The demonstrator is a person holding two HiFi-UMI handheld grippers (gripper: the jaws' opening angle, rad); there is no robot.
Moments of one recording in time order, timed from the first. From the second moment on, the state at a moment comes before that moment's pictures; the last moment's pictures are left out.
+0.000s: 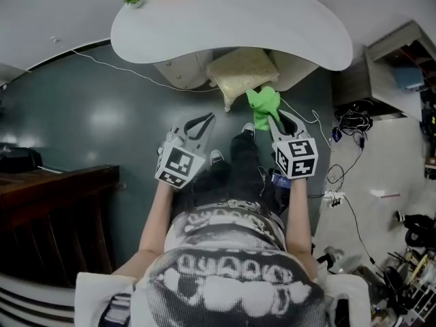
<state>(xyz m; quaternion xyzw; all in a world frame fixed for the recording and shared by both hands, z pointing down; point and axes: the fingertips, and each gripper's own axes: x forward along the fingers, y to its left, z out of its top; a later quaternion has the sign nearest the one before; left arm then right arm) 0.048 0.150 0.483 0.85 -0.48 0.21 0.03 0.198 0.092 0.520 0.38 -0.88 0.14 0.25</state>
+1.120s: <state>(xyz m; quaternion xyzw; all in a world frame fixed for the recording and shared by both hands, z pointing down) 0.051 0.164 0.480 0.86 -0.47 0.20 0.02 0.180 0.116 0.513 0.35 -0.89 0.10 0.27</state>
